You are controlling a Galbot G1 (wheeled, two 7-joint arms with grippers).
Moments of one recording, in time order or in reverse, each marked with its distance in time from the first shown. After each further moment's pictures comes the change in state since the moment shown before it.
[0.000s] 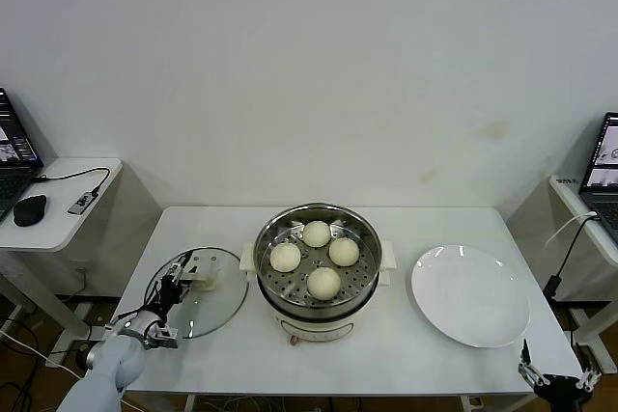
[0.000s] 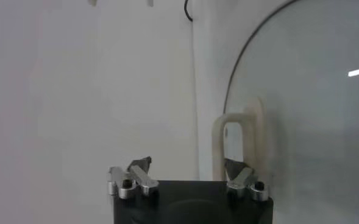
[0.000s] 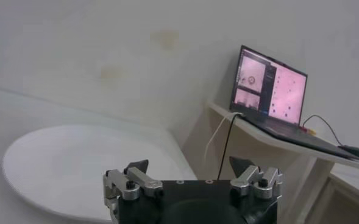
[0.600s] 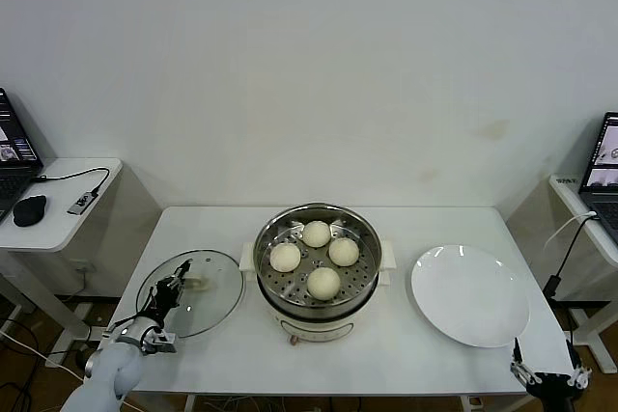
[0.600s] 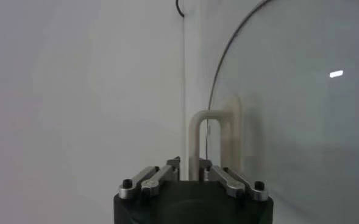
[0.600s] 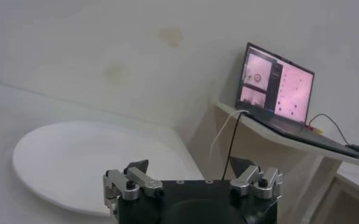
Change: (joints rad) left arm 0.033 -0.005 -0.023 0.000 -0.026 0.014 -0.056; right arm -0.007 -0.008 -0.029 0.012 -0.017 0.010 -0.012
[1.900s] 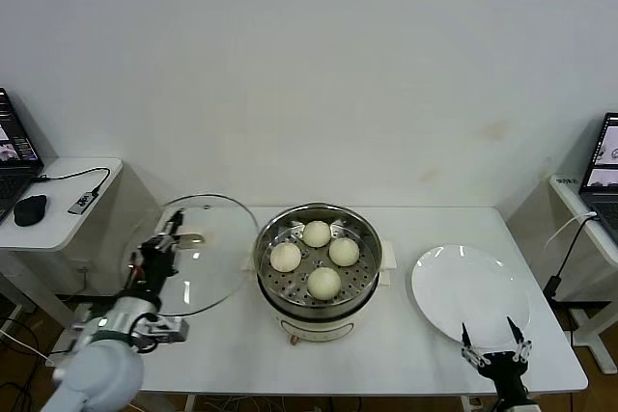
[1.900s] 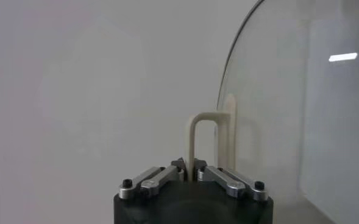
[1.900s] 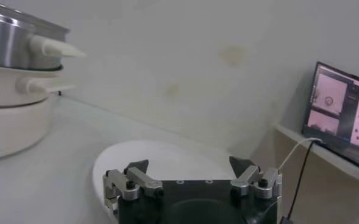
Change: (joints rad) left arm 0.262 0.183 -0.022 -0.937 -0.160 0.572 0.326; right arm 0.043 -0.056 -0.187 -0.023 -0.077 0.001 0.004
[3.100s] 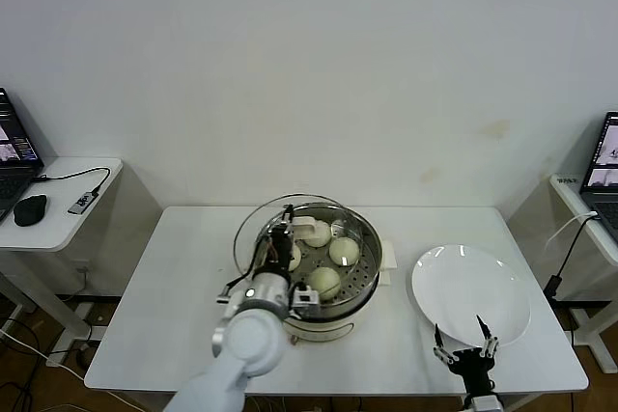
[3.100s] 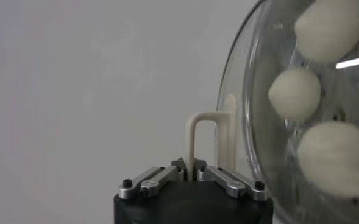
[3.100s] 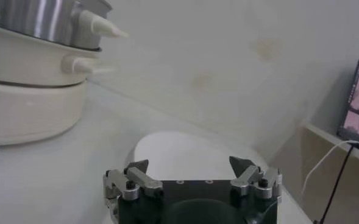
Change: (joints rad) left arm -0.365 -0.450 0.458 0.209 0.439 0.163 0.256; right arm 0.051 0.060 -0.077 -0.056 -0.164 -0.018 0.050
